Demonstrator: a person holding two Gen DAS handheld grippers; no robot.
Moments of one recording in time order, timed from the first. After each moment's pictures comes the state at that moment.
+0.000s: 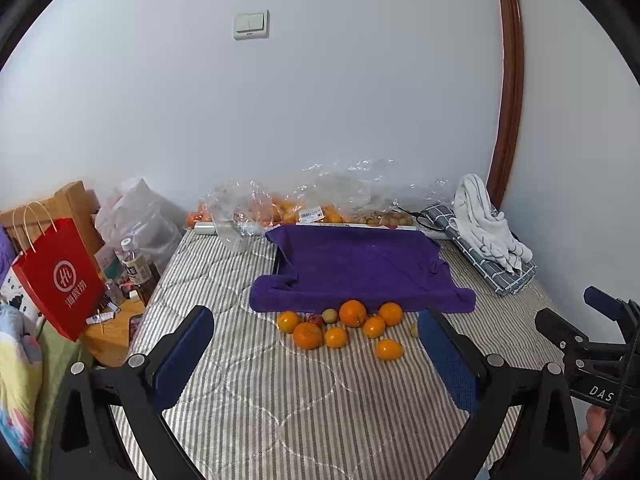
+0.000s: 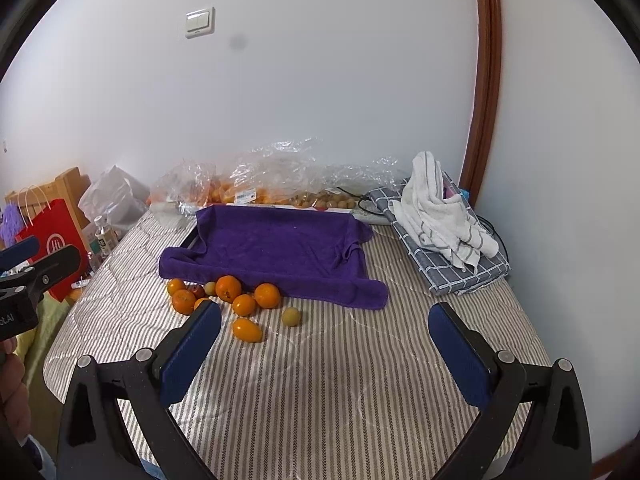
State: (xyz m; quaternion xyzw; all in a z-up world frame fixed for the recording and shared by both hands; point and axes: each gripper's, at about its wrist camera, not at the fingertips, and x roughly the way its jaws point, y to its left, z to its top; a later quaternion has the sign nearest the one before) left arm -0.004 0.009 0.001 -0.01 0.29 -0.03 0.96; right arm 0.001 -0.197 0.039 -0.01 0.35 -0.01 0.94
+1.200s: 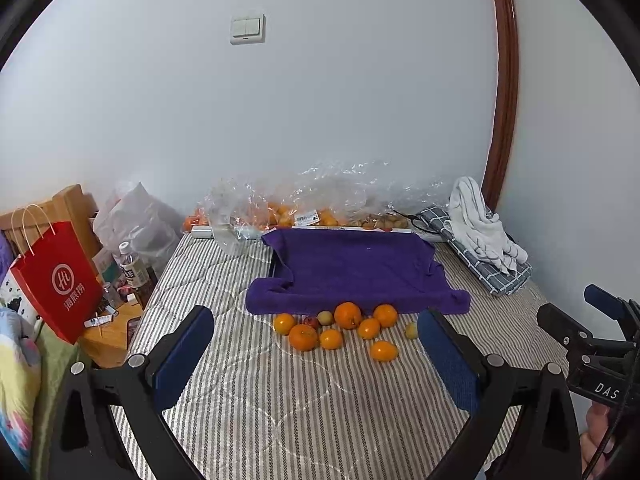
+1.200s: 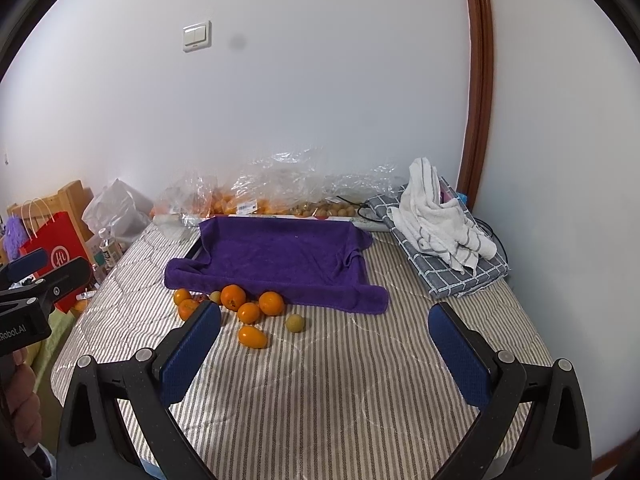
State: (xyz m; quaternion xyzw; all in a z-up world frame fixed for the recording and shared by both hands) left arm -0.008 0.008 0.002 -0.01 0.28 -0.03 0.96; right arm -0.008 -0.198 0.048 0.00 0.33 -0.01 0.94
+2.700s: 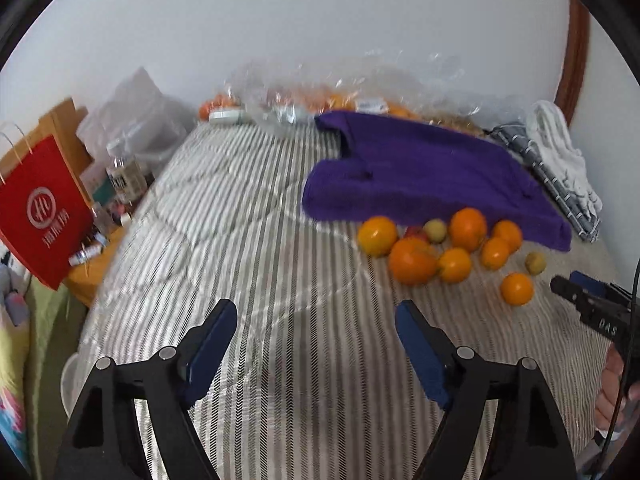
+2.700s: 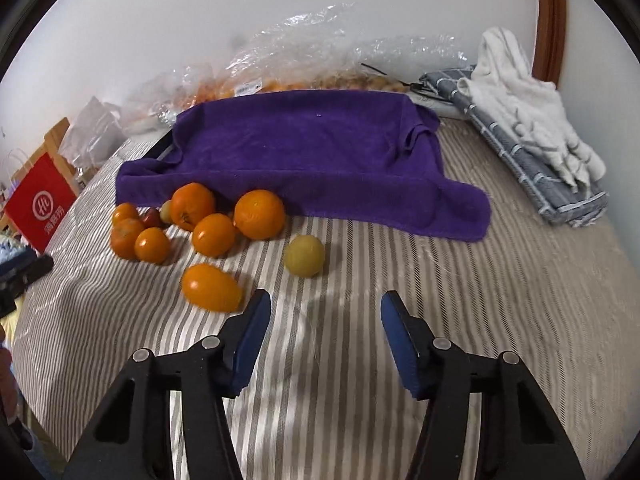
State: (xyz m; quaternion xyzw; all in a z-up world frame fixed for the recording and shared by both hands) left arm 0.089 0.087 -0.154 -0.02 0.41 0.00 0.91; right arm 0.109 -0.194 -0.139 0.03 0.47 0.04 0.88
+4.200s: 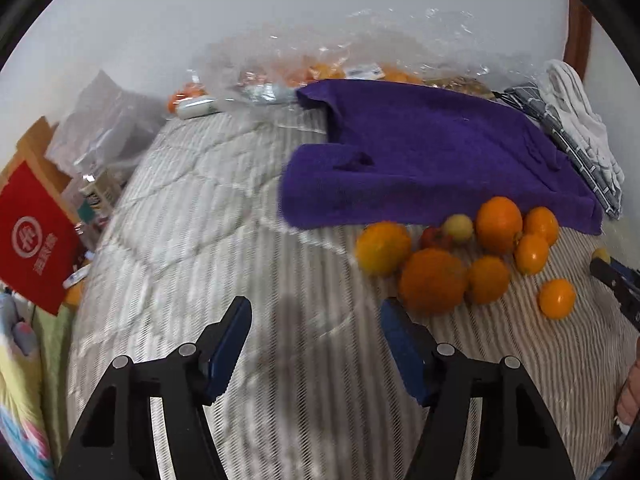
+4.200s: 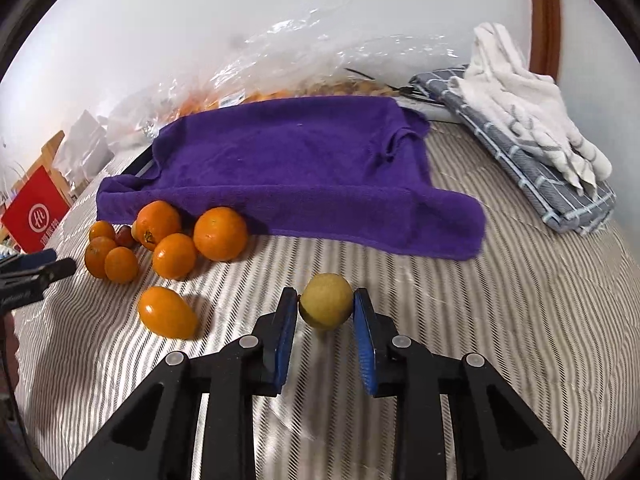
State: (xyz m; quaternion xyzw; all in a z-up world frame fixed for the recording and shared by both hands) left arm 0.150 0.061 -0.176 0.04 0.46 -0.01 0.89; right arm 0.118 -0.223 -0.158 0.04 0.45 0.04 0.89
